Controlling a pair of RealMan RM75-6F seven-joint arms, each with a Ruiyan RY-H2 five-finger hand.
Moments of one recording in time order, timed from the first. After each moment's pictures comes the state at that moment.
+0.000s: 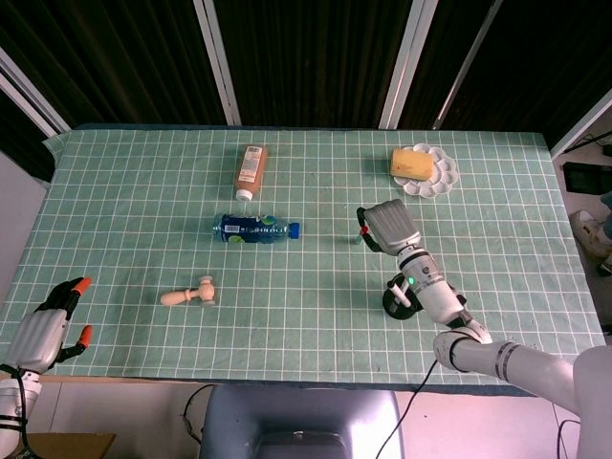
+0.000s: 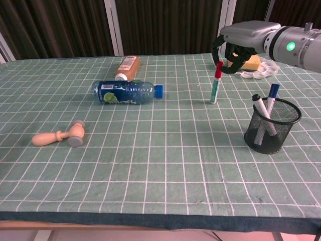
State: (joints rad) left arm -0.22 -1.06 -0.04 -1.69 1.32 1.23 0.04; right arm 0.87 -1.49 0.27 -1.29 -1.03 0.84 -0.44
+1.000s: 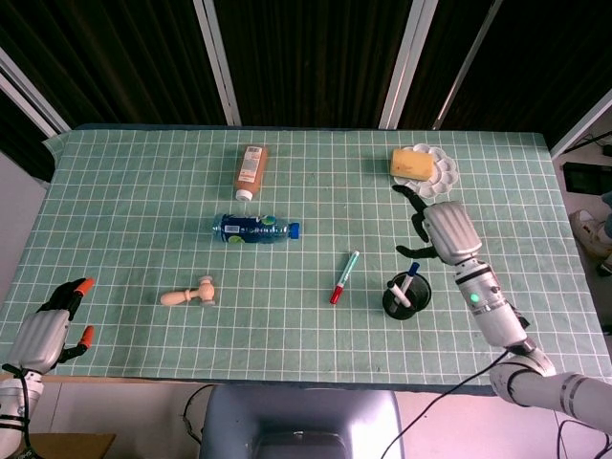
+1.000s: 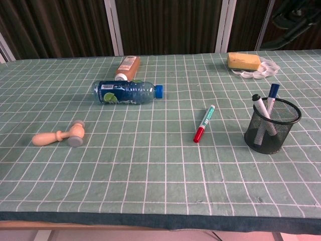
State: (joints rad) left arm -0.23 -1.07 -0.04 -1.69 1.32 1.22 0.07; right arm 0.62 -1.27 0.23 -1.47 -1.32 1.18 0.08
